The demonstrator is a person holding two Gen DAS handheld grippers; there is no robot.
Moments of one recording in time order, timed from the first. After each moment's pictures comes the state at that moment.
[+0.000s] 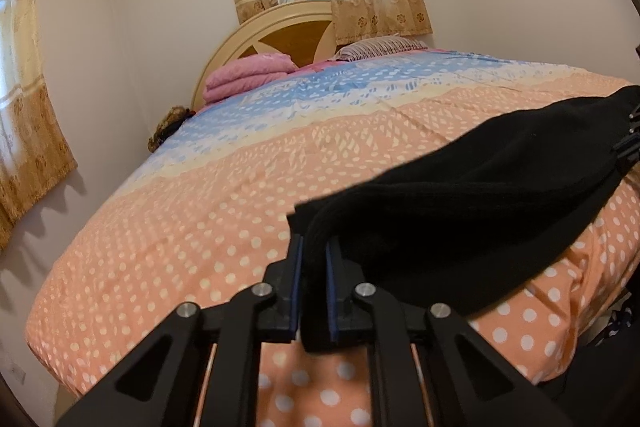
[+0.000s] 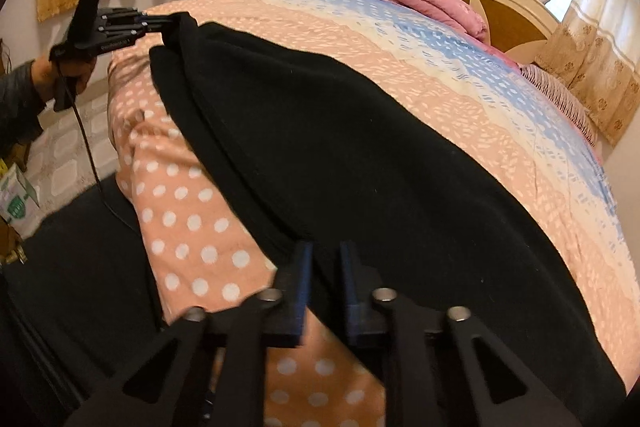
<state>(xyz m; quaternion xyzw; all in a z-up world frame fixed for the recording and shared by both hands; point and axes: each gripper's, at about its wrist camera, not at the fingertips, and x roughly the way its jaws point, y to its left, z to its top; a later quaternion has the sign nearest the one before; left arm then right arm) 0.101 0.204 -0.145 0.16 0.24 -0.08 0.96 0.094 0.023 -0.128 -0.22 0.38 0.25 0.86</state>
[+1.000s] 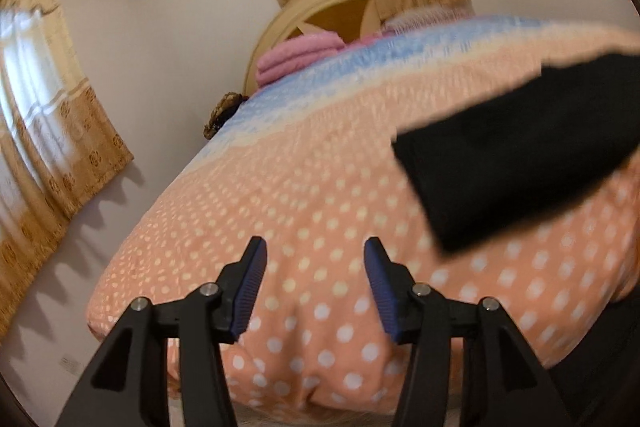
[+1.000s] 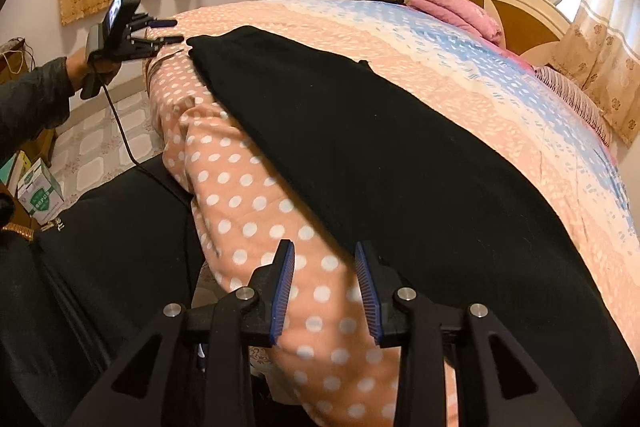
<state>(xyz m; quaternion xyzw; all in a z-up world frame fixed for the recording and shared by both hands) 0.071 0.252 -0.150 0.19 0.25 0.02 0.95 0.055 0.002 -0.127 -0.20 0.38 0.29 0.85</state>
